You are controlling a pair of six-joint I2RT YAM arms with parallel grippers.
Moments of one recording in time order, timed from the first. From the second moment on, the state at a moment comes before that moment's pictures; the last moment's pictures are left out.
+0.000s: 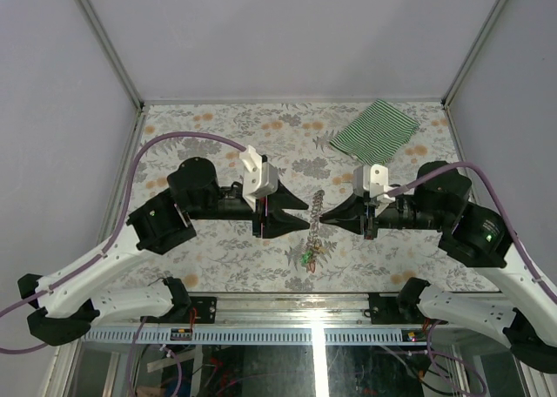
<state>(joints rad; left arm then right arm) -0.99 1.01 1.23 -0.27 0.56 -0.01 0.88 0.84 1.28 -0.64 -0.56 -0.21</state>
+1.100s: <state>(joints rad) -1.02 1.06 1.23 -0.29 0.56 0.00 0.88 0.91 1.35 -0.75 -0.59 -0.25</state>
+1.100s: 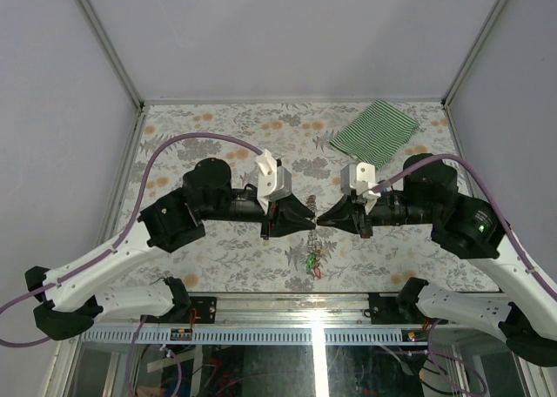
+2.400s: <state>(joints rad) -1.03 0.85 1.03 0.07 0.51 -0.26 0.88 0.72 0.98 -0.08 -0.66 0.02</state>
